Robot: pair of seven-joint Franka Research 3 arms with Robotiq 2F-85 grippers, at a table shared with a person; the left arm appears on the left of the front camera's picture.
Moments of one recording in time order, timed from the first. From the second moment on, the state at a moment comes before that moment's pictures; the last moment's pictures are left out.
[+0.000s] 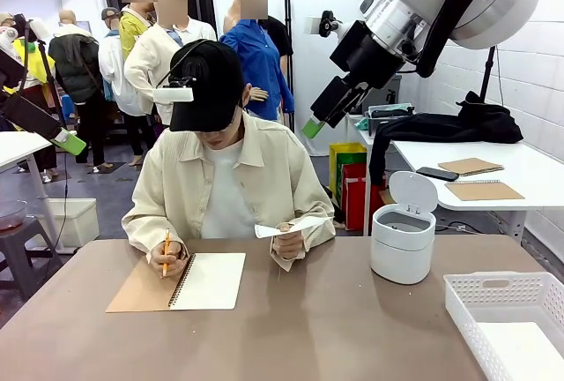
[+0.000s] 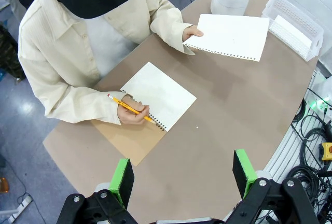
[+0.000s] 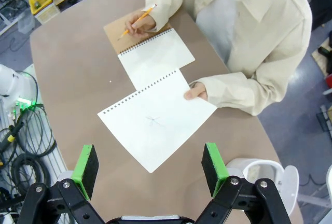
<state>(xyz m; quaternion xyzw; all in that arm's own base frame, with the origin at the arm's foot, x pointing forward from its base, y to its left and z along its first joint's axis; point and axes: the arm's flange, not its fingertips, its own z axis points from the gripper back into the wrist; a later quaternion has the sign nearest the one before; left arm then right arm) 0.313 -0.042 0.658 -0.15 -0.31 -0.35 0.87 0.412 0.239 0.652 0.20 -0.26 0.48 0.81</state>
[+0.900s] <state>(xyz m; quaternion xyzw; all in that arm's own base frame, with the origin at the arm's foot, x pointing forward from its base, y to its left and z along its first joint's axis) 0.313 -0.042 0.658 -0.15 -0.31 -0.35 0.87 0.457 0.202 0.585 0.27 -0.10 0.28 0.92</state>
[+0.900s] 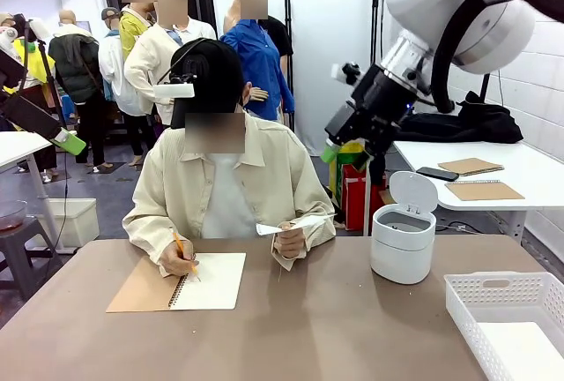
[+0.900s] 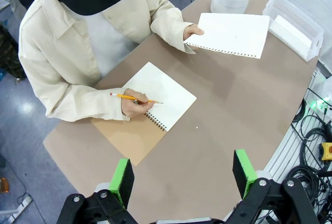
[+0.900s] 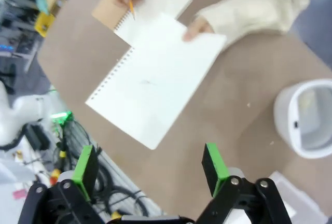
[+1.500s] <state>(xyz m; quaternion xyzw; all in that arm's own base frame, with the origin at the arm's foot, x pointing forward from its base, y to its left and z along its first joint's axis) 0.313 -0.042 0.658 -0.15 -0.31 -0.35 0.87 0.484 0.196 0.531 0.29 -0.01 0.16 0.94</state>
